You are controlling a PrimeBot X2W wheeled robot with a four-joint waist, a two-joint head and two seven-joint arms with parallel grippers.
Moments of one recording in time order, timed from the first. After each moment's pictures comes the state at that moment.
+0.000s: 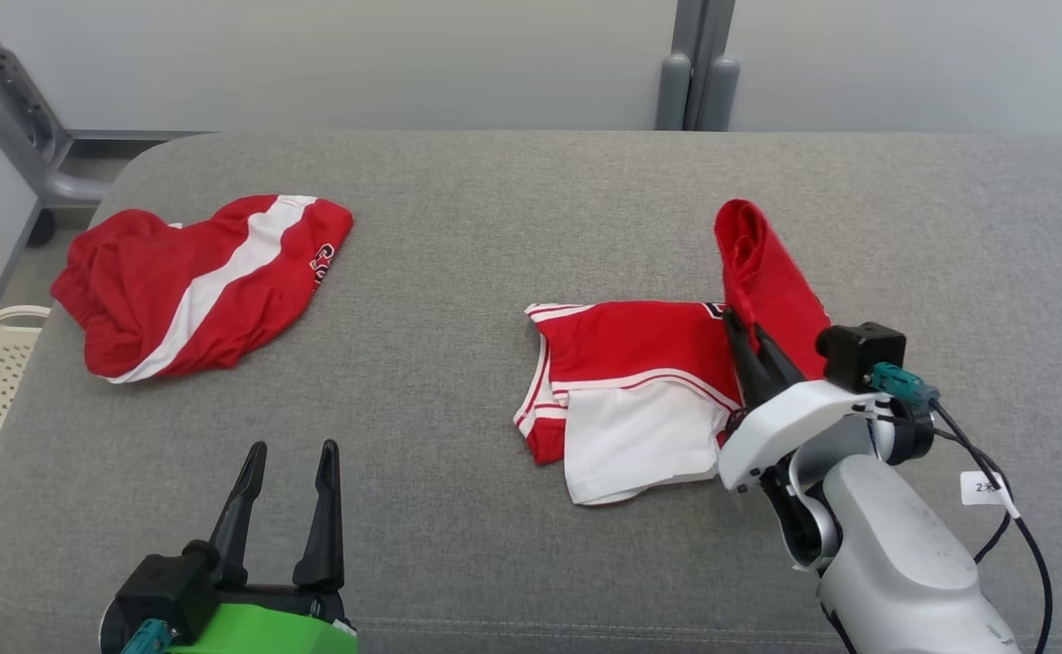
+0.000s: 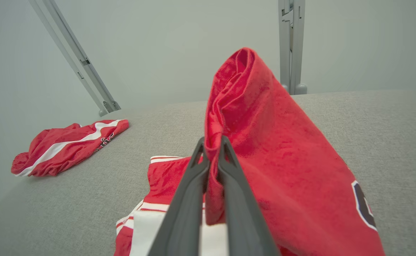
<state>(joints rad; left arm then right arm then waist) 0.05 0.07 -0.12 0.09 -0.33 -0.13 -0.26 -0.47 -0.05 0.23 0.63 0.38 0.13 -0.22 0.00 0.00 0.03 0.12</state>
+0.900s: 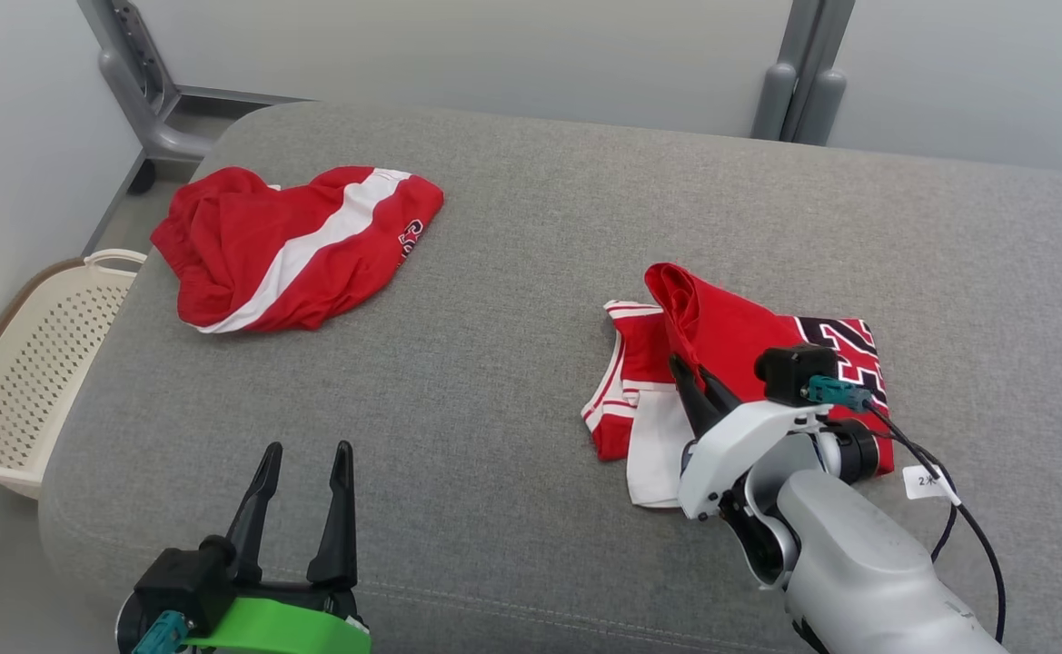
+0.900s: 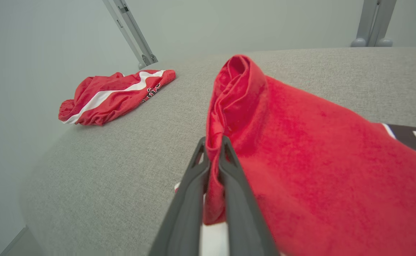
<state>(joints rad) 0.03 0.06 -0.13 0.13 -0.32 -0.13 -0.26 -0.58 -0.05 0.51 0.89 0.62 0.13 -0.26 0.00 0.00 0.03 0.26</state>
